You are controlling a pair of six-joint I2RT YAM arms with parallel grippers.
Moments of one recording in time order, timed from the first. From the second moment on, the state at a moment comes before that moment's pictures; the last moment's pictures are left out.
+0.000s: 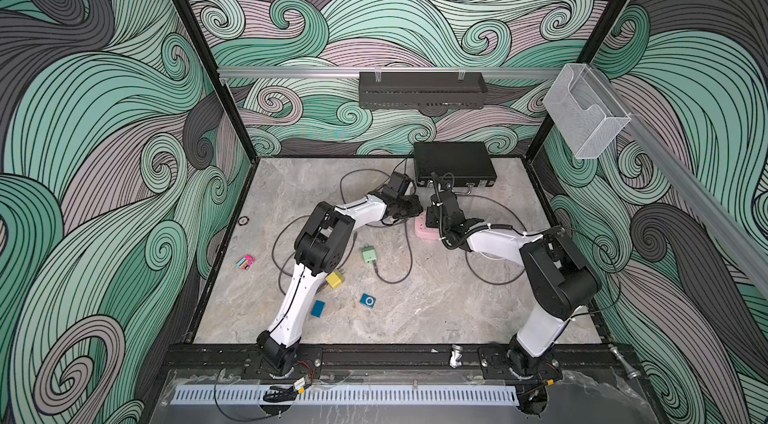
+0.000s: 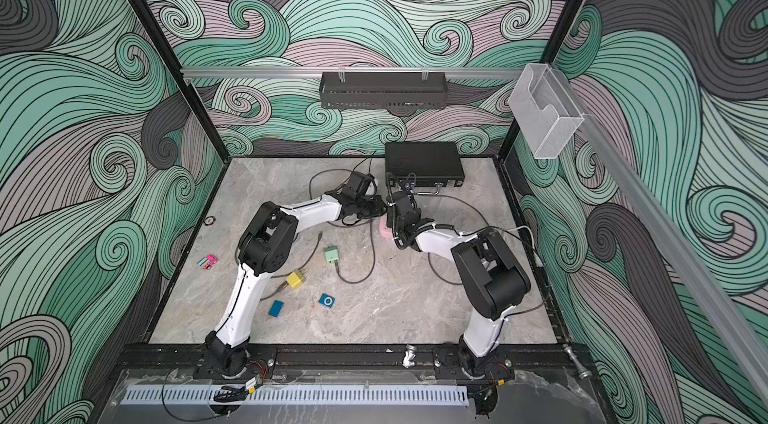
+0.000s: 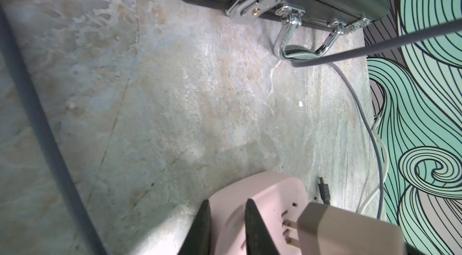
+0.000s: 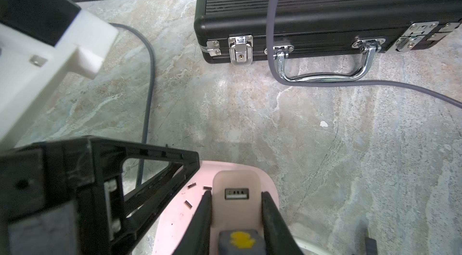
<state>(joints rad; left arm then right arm) -0.62 2.33 1.72 -0.19 0.30 -0.64 0.52 1.75 0.95 0.08 0.36 0.37</state>
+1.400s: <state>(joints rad) -0.64 2.31 1.69 -0.16 0.29 -0.65 0.48 1.70 0.84 0.23 0.28 0.29</state>
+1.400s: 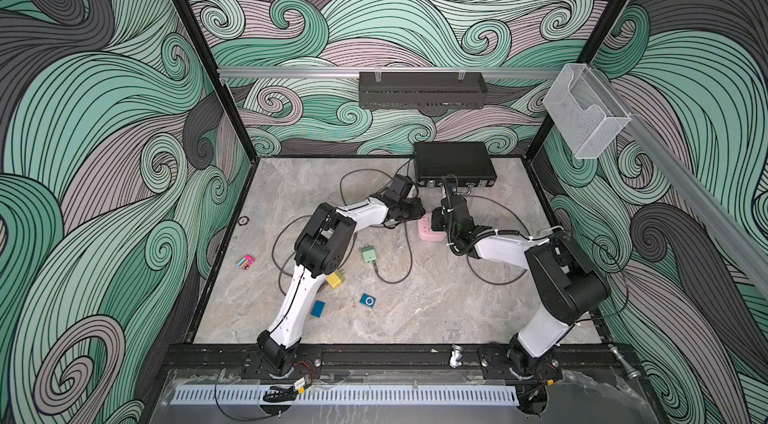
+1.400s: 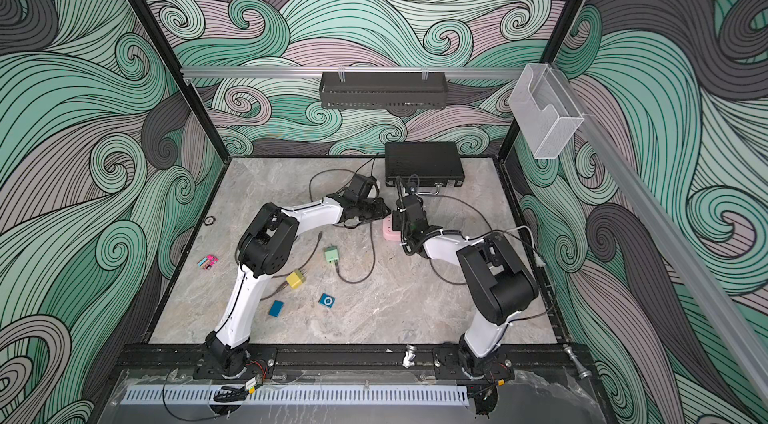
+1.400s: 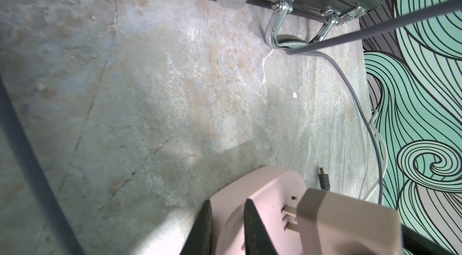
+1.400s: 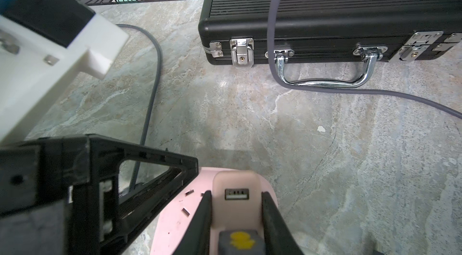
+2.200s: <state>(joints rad) -0.65 2.29 1.67 -0.19 0.27 -0.63 0.49 1.72 0.89 0.13 0.30 0.24</state>
